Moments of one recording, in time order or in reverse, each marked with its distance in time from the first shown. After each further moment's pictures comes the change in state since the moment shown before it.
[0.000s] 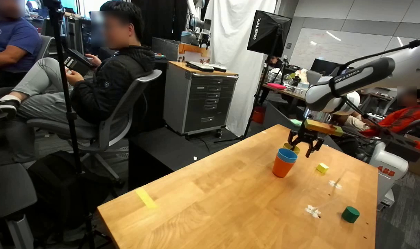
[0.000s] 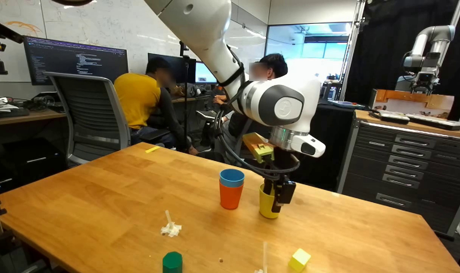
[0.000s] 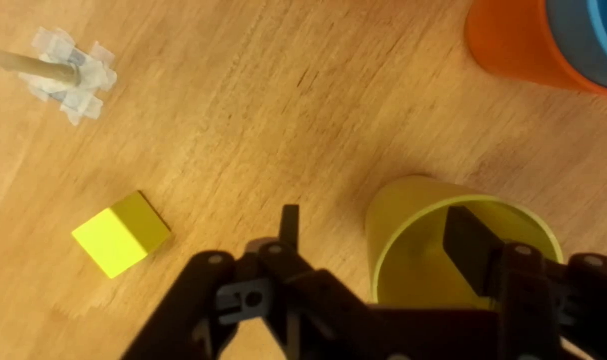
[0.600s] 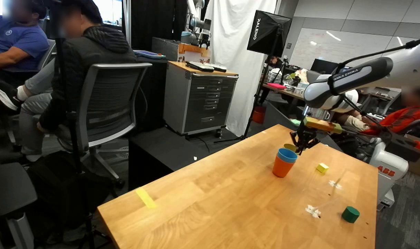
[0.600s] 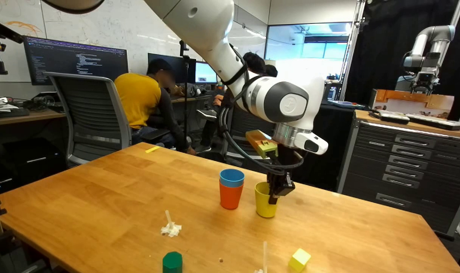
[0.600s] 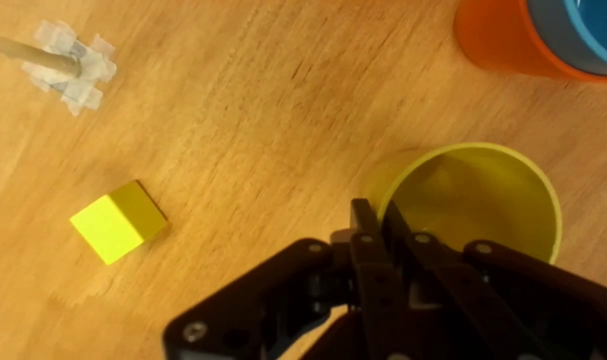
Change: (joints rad) arm -0.007 0.030 0.000 0.079 0.000 -0.066 0.001
